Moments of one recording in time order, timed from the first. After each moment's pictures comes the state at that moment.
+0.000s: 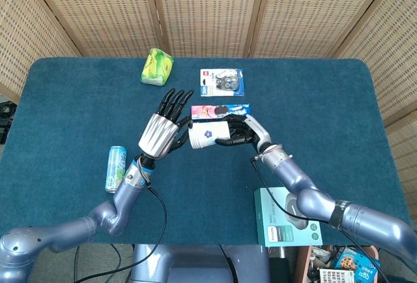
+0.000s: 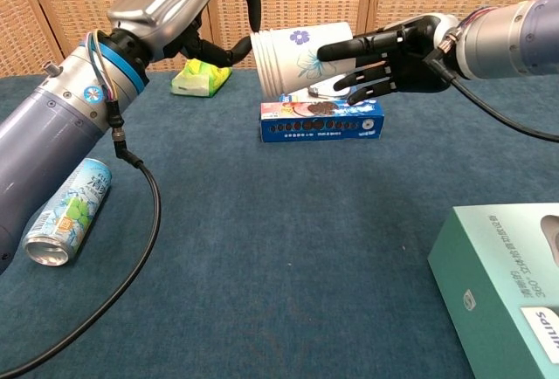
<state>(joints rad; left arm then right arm) -0.85 -1.87 -0.28 -1.07 1.53 1.37 0.14 0.86 -1.39 0.50 -1.54 -0.60 0.48 0.57</state>
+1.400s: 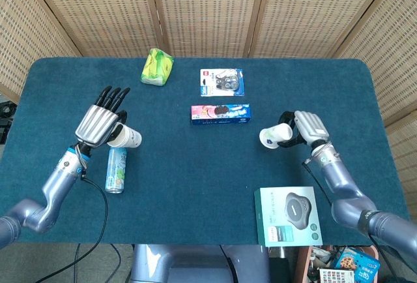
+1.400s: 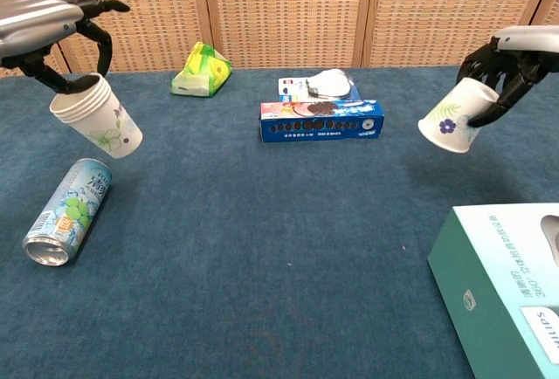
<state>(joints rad) -0.71 -1.39 -0.14 -1.25 1.41 1.07 0.19 0.75 -1.35 0.24 -1.28 -1.04 0.73 0.11</state>
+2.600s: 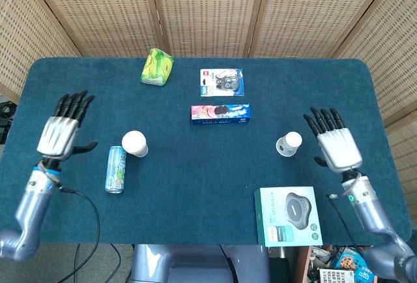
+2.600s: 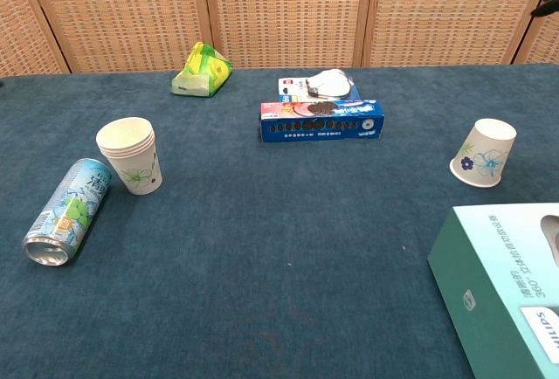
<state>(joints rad) -0.48 -1.22 -0.16 -1.56 1.29 1.32 0.14 0.52 -1.17 0.06 -1.51 -1.35 1.29 -0.27</state>
